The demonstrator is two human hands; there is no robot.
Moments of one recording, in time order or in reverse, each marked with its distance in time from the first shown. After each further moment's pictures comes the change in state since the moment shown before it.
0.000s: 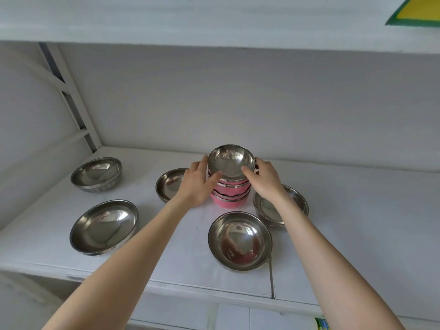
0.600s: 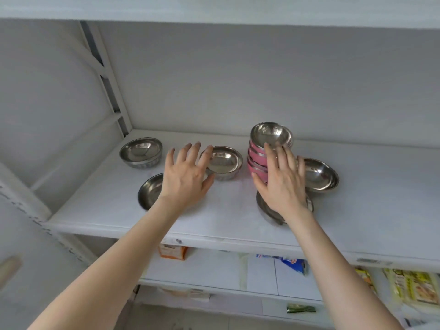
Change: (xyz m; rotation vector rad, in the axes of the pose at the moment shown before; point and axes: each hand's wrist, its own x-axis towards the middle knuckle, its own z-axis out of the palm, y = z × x) left_hand -0.123 -0.077 -0.110 0.776 0.297 0.378; right_hand -0.129 -0.069 0.073 -0.807 0.383 -0.318
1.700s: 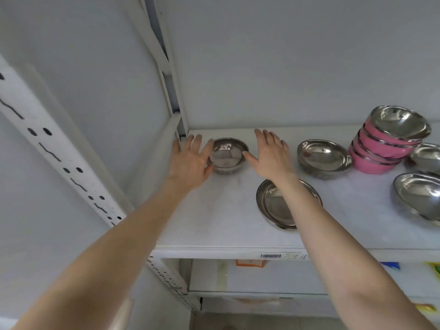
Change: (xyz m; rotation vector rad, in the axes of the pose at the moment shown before) left_hand 0.007 -0.314 0.104 0.093 -0.137 0.088; right_hand 0.128 -0.277 0.147 0.170 -0.256 0.128
